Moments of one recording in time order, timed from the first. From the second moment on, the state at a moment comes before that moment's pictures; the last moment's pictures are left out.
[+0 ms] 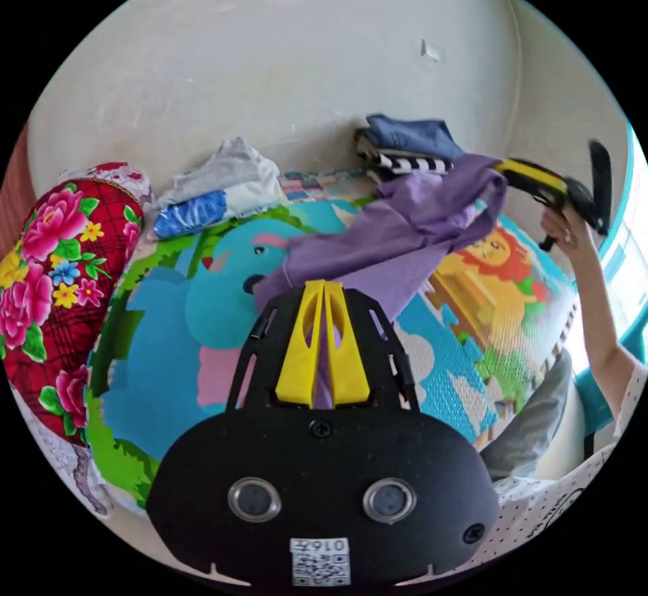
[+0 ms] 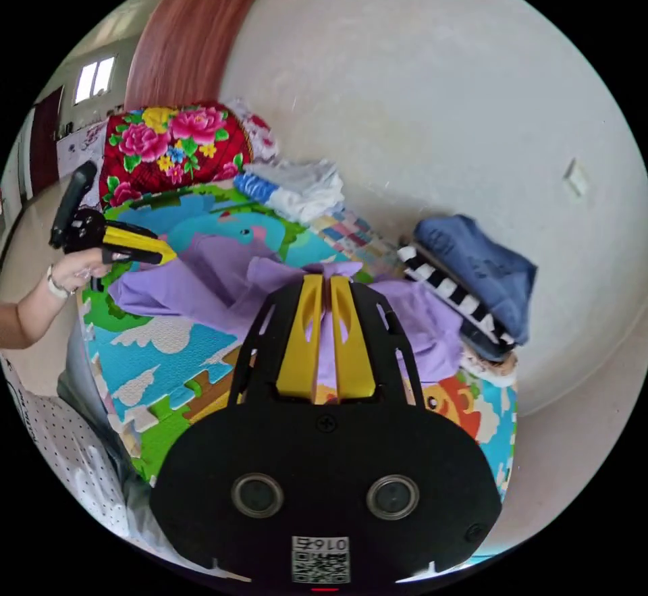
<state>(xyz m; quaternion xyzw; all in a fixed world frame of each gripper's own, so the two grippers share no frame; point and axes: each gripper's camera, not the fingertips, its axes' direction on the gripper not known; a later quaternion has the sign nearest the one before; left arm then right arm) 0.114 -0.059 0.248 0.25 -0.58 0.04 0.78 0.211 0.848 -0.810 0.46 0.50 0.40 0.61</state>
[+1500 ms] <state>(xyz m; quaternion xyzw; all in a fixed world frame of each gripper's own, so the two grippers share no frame) 0.201 0.071 0.461 0.08 -0.37 0.27 0.88 0.247 0.775 -0.539 0.59 0.10 0.46 0.65</state>
